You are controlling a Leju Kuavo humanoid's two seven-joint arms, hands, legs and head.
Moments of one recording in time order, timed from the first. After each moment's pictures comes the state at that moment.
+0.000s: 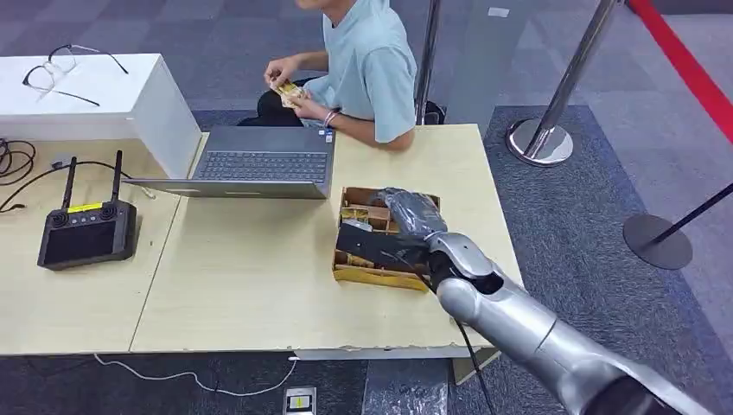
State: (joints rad) left arm -0.11 0.04 -1.15 -0.21 0.67 0.47 0.19; right arm -0.69 -0.25 0.92 -1.31 0.58 -0.19 0.46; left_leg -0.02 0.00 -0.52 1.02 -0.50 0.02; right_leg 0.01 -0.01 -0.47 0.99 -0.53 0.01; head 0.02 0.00
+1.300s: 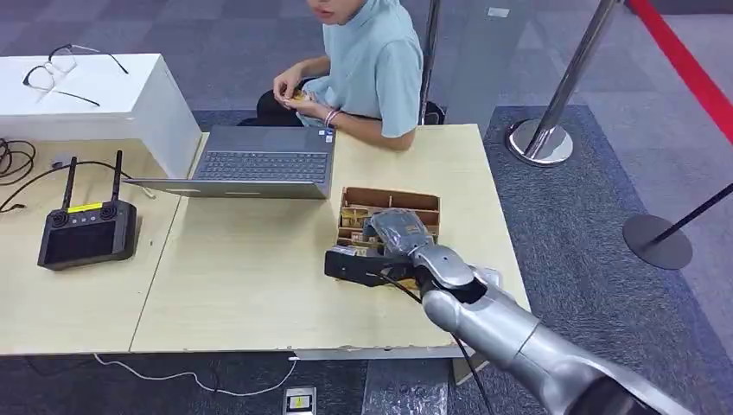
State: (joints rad) left arm -0.11 0.03 -1.15 -0.21 0.65 0.46 0.19; right arm -0.69 -0.18 0.96 -1.19 0.69 -0.14 0.43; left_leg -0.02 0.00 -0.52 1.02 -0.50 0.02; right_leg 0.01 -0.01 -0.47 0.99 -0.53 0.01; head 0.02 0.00
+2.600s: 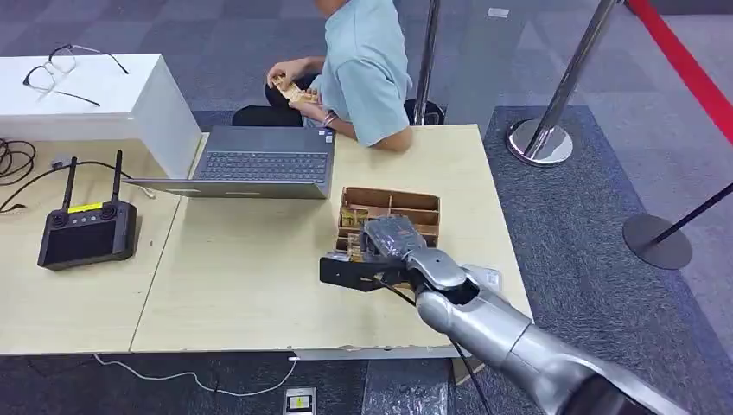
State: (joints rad) left arm -0.11 0.03 -1.15 -0.21 0.65 0.46 0.20; right arm -0.70 -0.16 0.98 -1.14 0.69 -0.12 0.42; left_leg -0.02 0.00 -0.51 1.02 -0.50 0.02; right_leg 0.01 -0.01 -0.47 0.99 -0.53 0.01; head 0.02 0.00
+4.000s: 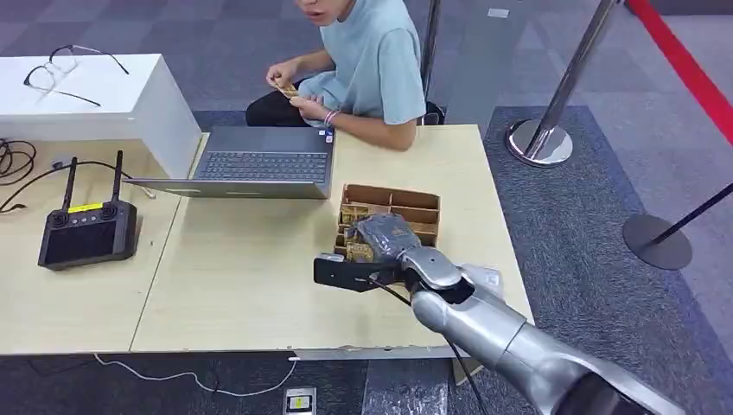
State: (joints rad) left arm -0.11 0.03 -1.15 -0.21 0.66 0.46 0.20; right arm -0.71 -0.14 0.99 -1.14 0.69 -0.13 0.40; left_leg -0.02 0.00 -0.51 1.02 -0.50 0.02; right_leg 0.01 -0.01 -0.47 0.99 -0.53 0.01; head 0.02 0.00
